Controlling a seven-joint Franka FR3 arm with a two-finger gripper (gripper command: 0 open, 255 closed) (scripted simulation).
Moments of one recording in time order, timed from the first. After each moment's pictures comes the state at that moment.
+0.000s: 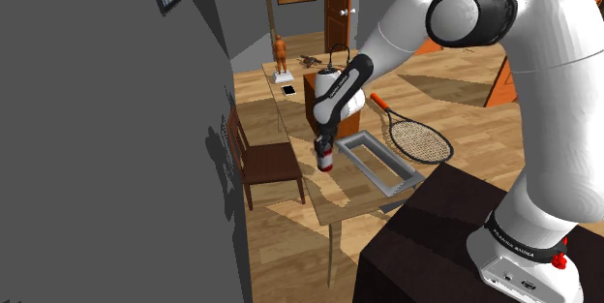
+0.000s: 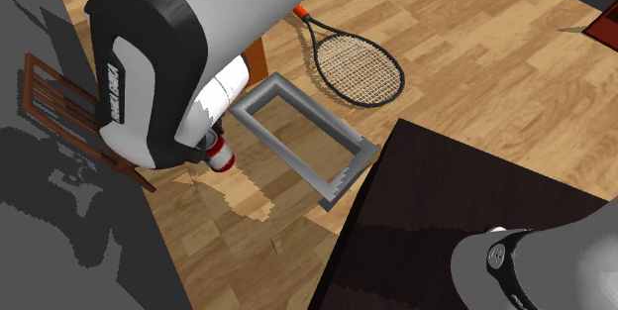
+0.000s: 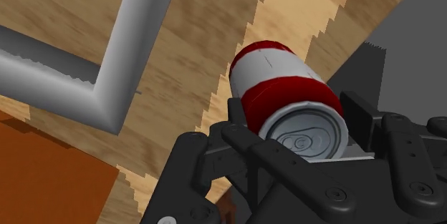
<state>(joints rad) 0.01 0.55 0.01 -2.04 0.02 2.60 -0.21</state>
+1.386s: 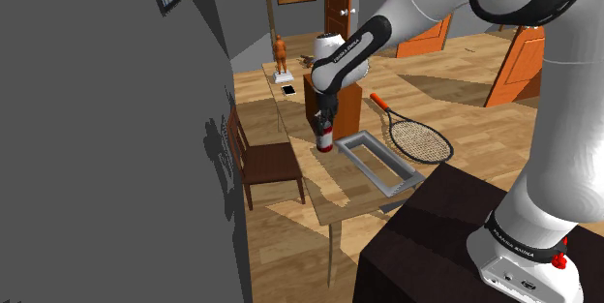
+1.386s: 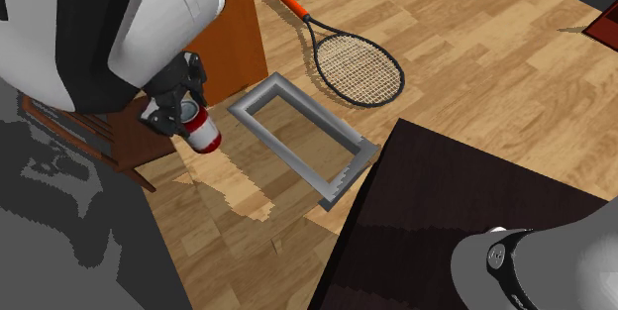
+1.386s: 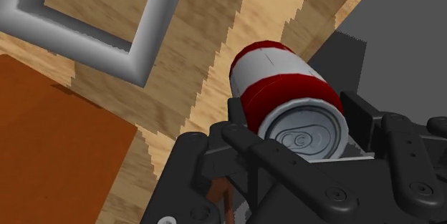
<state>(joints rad) 0.01 0.33 0.01 -2.04 0.02 2.38 -0.21</state>
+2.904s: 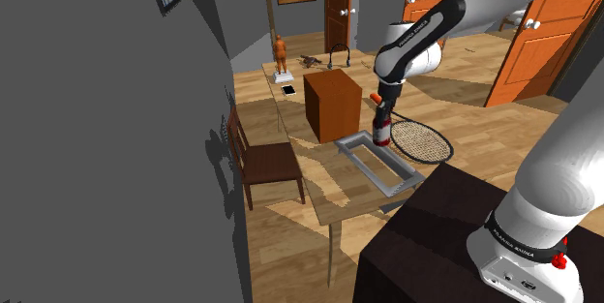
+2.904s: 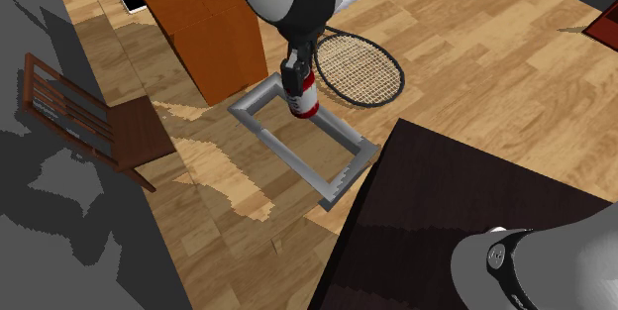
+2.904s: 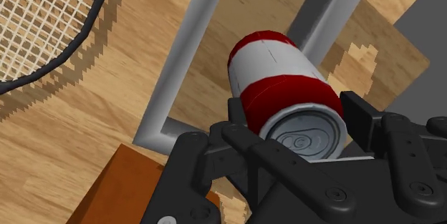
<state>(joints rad) -0.18 -0.02 -0.13 -2.46 0.03 2.45 -0.55</state>
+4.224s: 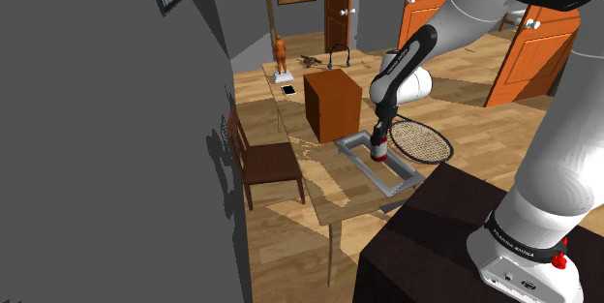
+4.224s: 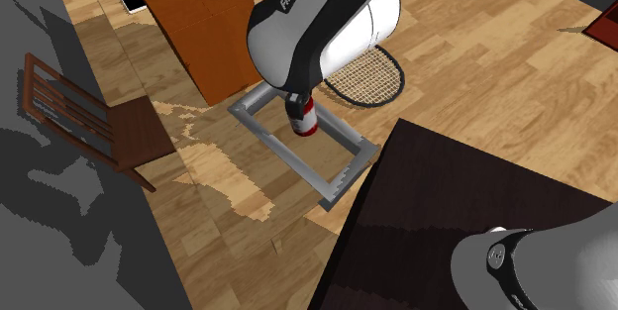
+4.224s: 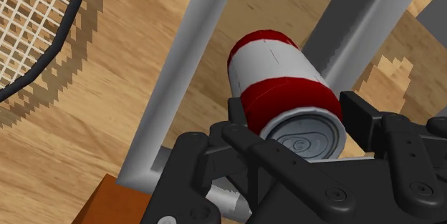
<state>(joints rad) -0.18 0.18 -0.12 -2.49 0.10 2.67 -0.60</state>
